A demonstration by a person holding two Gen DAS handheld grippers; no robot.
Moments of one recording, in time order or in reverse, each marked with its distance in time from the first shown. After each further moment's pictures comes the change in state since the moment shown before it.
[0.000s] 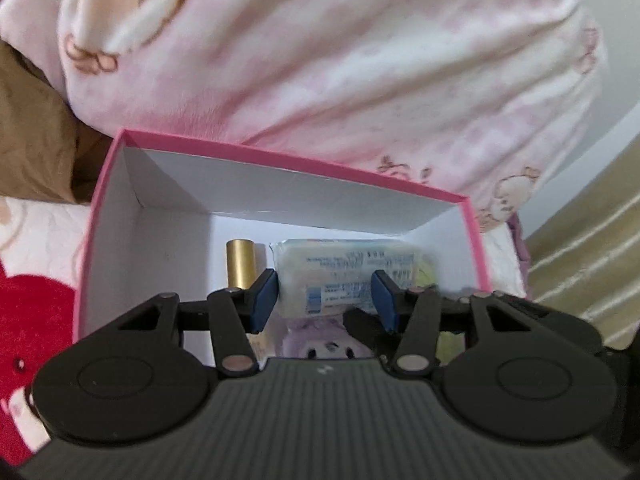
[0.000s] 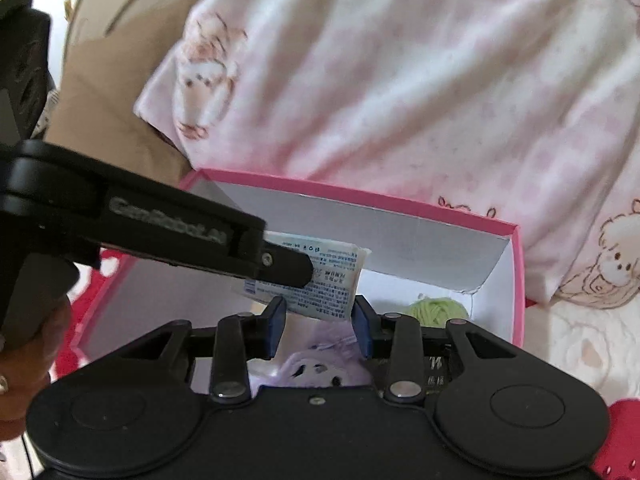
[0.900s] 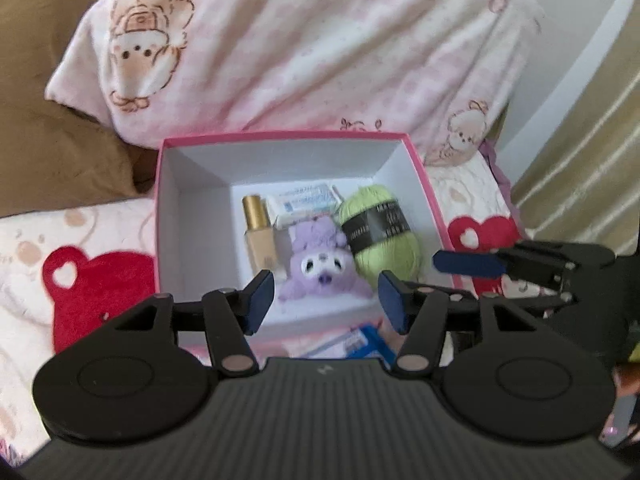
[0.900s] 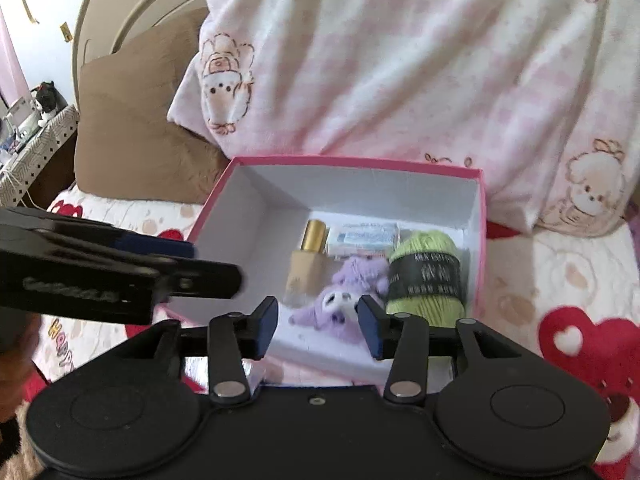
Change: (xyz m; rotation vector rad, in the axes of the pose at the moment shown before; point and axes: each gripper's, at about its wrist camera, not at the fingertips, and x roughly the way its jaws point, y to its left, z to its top) left arm -0.125 -0.057 -0.049 0.205 0.064 0.095; right arm -0.105 -0.010 -0.017 0.132 0.093 0.113
